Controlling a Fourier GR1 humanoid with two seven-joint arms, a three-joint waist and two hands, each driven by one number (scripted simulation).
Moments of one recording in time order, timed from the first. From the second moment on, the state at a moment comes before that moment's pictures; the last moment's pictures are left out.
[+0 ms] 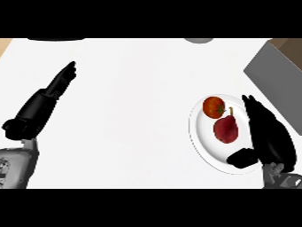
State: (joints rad) left arm -0.24 0.26 0.02 -1.54 -0.11 -0.22 -0.04; right arm -0.10 -0.31 0.26 -1.80 0.88 0.19 0.76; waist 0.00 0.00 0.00
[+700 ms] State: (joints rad) left arm -0.20 0.23 0.05 -1.58 -0.15 -0.26 -0.05; right arm -0.10 -0.23 0.18 -1.63 0.95 0.15 0.65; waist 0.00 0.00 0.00
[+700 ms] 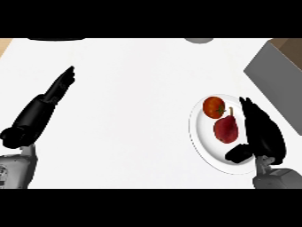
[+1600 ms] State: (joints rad) left arm -0.26 0.20 0.03 -1.56 -0.16 -0.28 -0.05; right arm -0.50 -0.18 0.20 -1.16 1.02 0.12 0.33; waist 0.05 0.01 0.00
